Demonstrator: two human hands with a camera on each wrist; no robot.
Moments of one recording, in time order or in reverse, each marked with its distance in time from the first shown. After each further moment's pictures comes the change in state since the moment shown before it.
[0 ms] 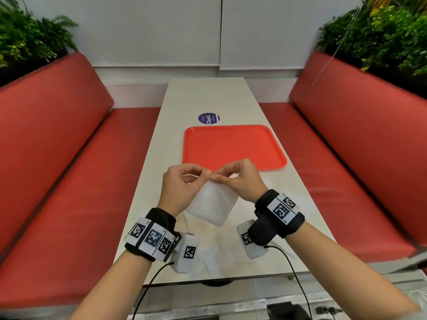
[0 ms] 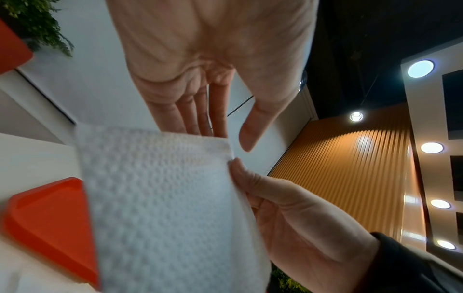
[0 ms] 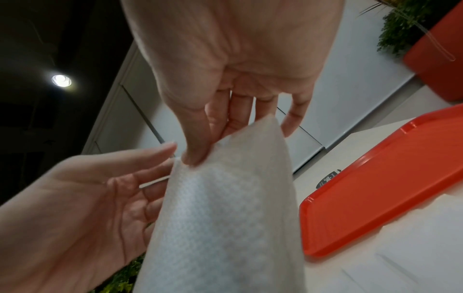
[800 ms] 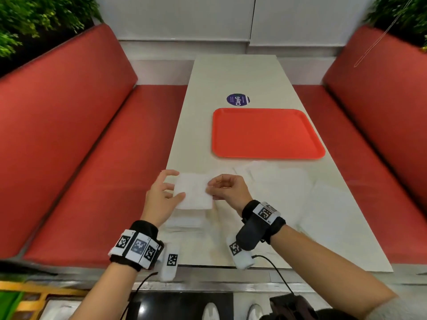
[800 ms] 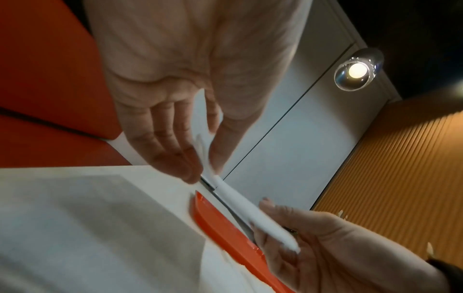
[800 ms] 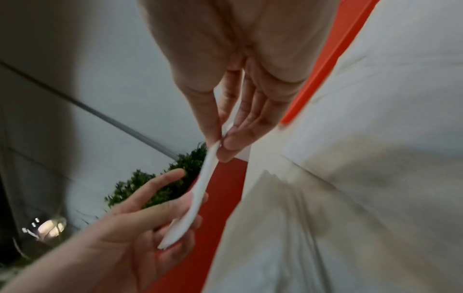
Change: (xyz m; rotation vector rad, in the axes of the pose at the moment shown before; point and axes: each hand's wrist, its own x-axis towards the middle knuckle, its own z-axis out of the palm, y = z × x) left_hand -0.028 -0.102 -0.103 0.156 0.045 -0.278; right_hand 0.003 0.039 0.129 0.380 -0.074 0.379
